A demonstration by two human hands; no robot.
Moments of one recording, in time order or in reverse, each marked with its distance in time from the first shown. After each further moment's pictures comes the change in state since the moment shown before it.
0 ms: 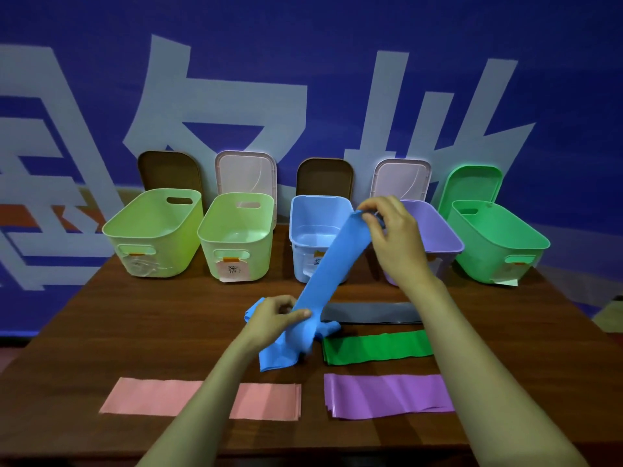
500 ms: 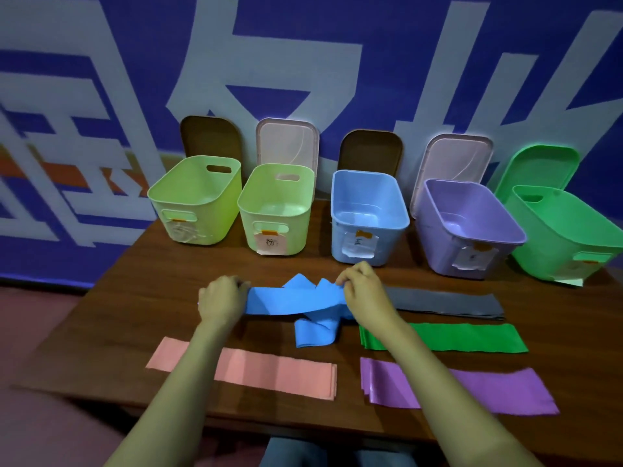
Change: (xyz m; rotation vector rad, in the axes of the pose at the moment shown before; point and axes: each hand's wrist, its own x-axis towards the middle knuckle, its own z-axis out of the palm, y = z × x) left_hand -0.015 -0.069 -0.094 0.759 0.503 -0.346; right_hand -0.092 -0.002 0.116 -0.021 -0.584 0.289
